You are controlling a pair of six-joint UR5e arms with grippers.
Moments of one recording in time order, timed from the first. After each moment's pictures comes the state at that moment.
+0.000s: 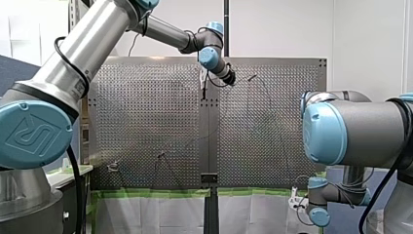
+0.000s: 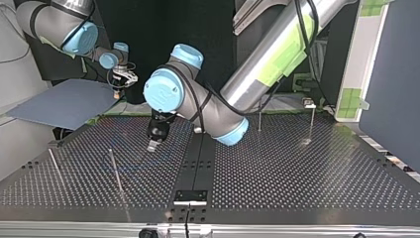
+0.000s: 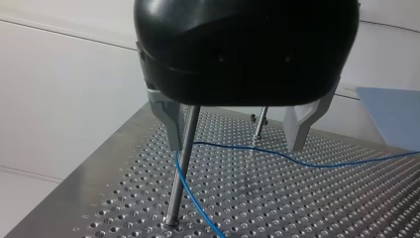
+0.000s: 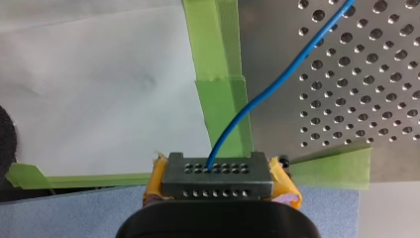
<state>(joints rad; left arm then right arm) -0.67 -2.11 -1.04 -3.27 -1.75 -1.73 1.57 -0.15 1.34 -1.04 1.46 1.71</state>
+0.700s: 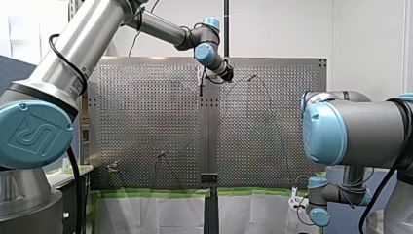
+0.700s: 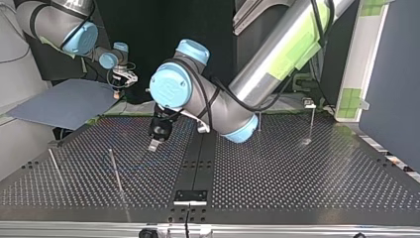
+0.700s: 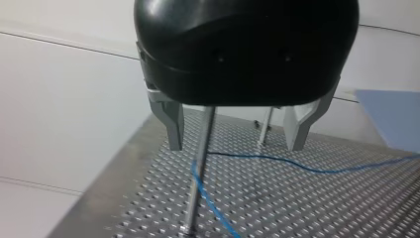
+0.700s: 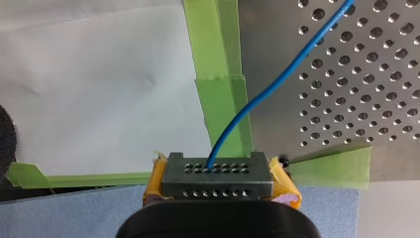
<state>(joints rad) -0.66 -2.05 -1.10 -3.24 -1.72 -1.71 1.57 -0.15 1.34 -1.04 1.46 1.71</state>
